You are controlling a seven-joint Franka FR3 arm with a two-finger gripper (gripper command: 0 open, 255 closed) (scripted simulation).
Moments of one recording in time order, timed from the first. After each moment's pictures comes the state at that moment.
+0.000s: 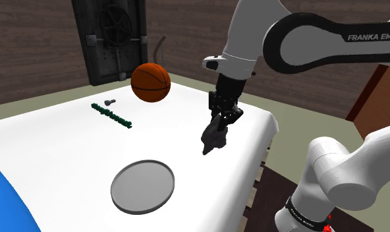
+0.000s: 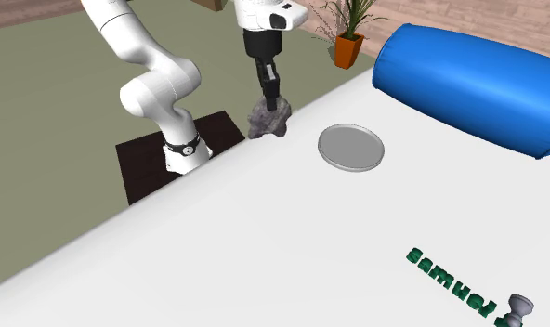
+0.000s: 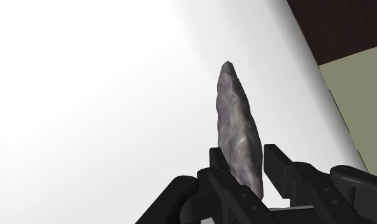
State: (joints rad) arm 0.40 -0.68 0.11 -2.38 0.06 1.81 -0.80
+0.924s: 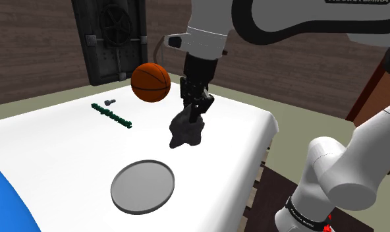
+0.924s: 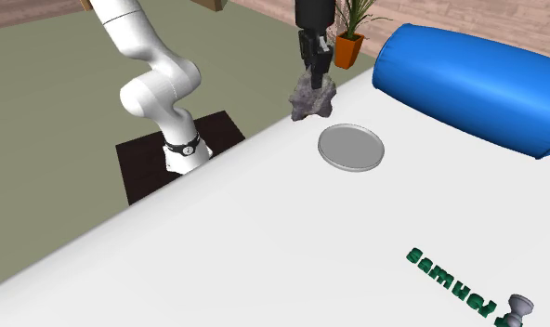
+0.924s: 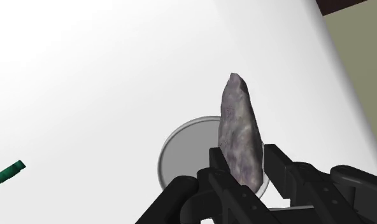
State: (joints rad) arm 0.41 -0.41 0.22 -2.04 0.06 1.75 -0.67
